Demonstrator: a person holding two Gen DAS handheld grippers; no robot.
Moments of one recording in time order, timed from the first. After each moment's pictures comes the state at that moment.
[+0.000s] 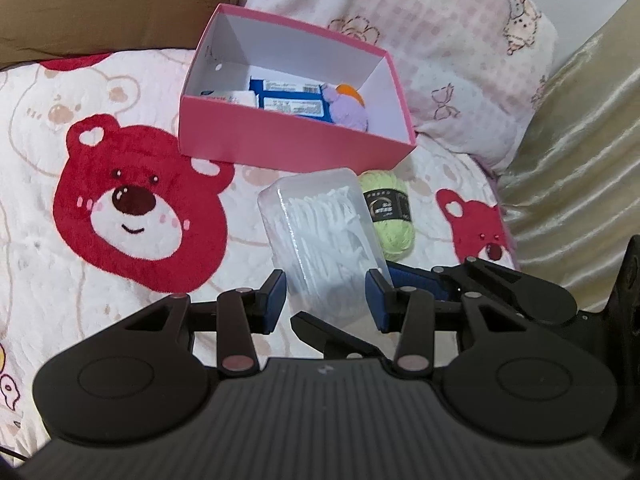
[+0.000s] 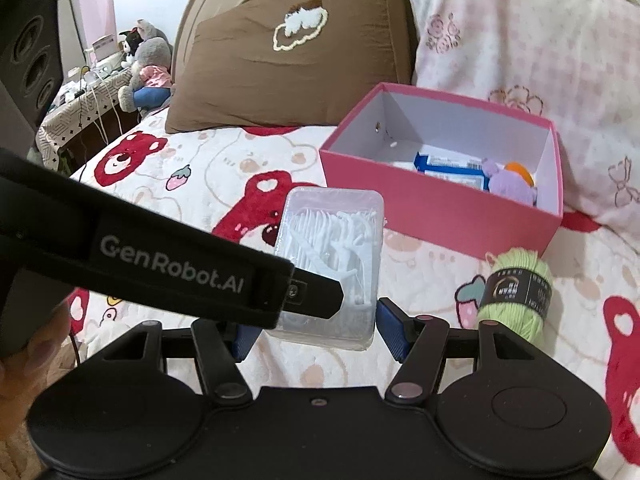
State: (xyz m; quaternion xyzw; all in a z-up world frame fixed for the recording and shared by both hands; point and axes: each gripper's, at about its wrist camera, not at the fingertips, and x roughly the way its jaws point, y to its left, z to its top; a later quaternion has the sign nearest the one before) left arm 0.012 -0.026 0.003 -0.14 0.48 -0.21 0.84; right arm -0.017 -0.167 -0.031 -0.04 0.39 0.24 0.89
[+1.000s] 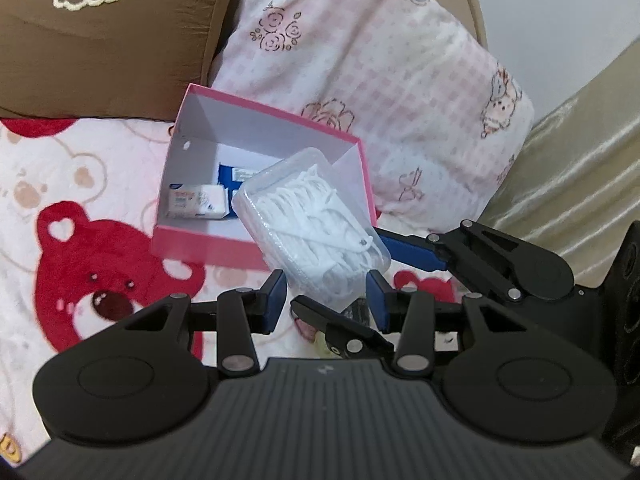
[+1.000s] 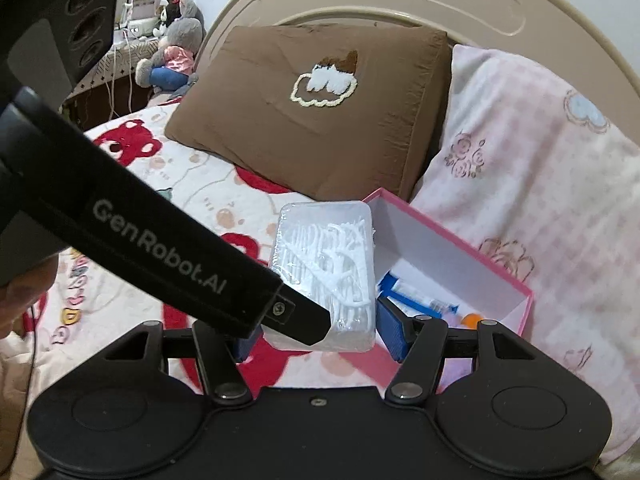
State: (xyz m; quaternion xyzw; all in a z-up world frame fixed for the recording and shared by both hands) left arm 0.116 0.004 0.063 -0.21 0.45 -0.25 0.83; right arm 0.075 -0.142 0.062 -0.19 0.34 0.27 0.88
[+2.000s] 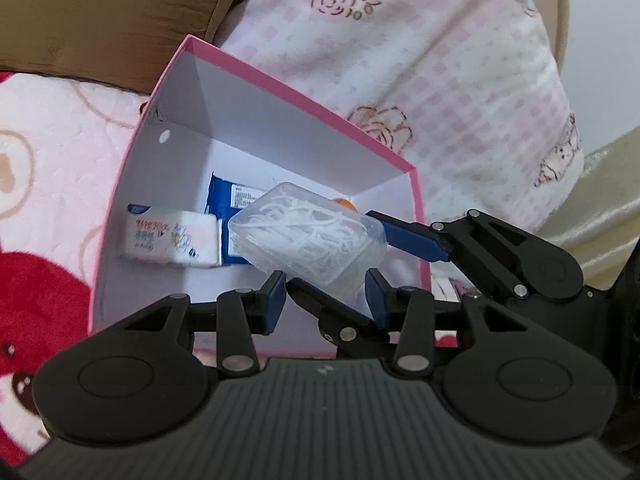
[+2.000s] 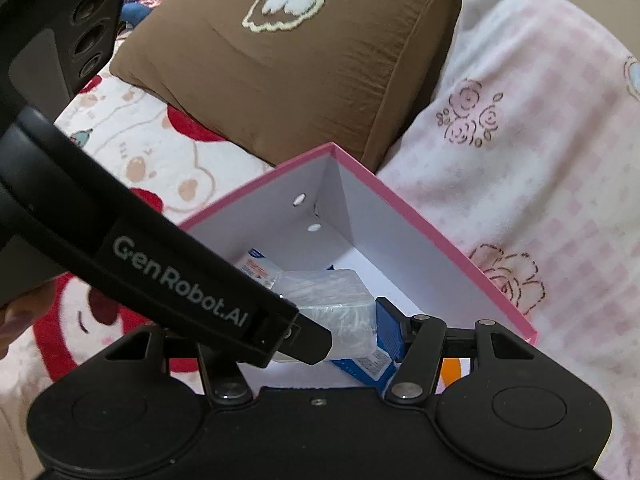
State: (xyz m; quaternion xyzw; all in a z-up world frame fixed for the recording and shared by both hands) left arm 0.253 -0.020 -0.054 -0.28 0.46 -0.26 0.80; right arm 0.214 -0.136 -0.018 -0.27 0.37 0.25 0.85
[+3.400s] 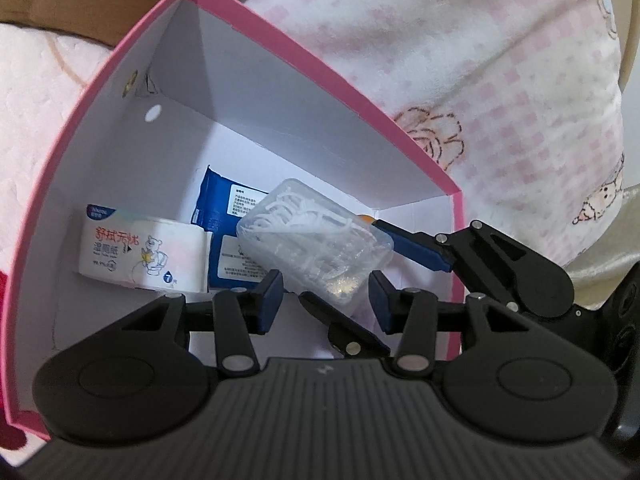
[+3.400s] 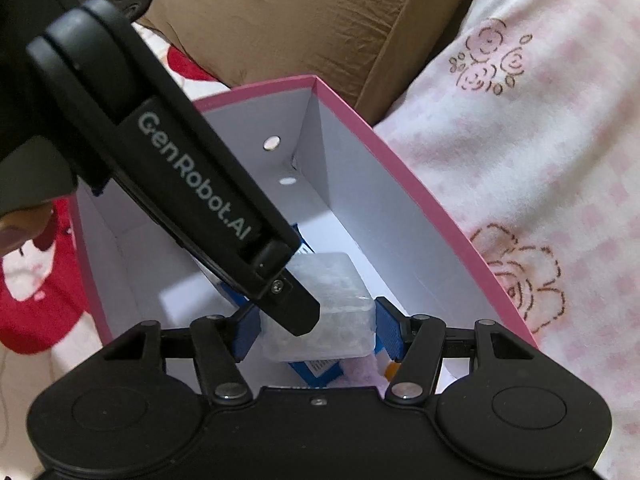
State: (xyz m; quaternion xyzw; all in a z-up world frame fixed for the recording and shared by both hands) left arm 0.301 -0.051 -0.090 -0.32 0.50 -0.22 0.77; right arm 0.268 -0.168 -0.068 -0.34 0.37 0.29 0.81
